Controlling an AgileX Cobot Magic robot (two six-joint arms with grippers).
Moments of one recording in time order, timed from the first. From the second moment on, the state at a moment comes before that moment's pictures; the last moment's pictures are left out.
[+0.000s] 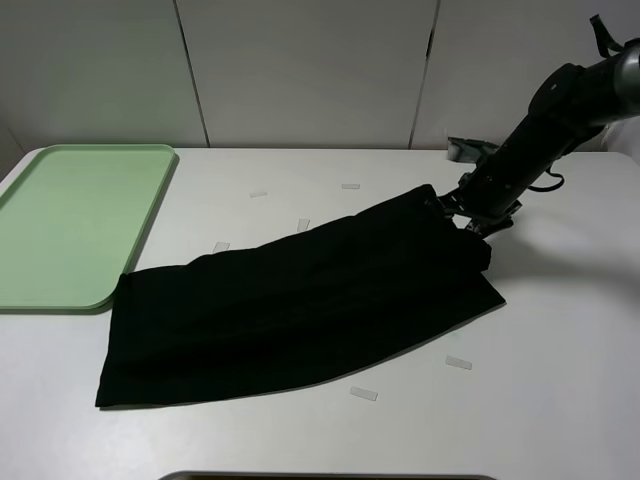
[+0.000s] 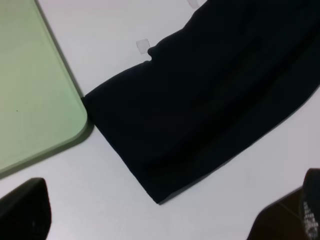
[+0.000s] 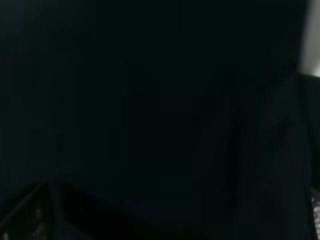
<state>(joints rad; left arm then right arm) -0.24 -0.01 -0.50 -0.14 1.07 0.20 0.08 2.13 -1.32 0.52 0.87 -0.63</state>
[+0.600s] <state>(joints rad) -0.24 -0.01 -0.50 -0.14 1.07 0.20 0.16 2.13 -1.24 0.55 0.77 -0.66</state>
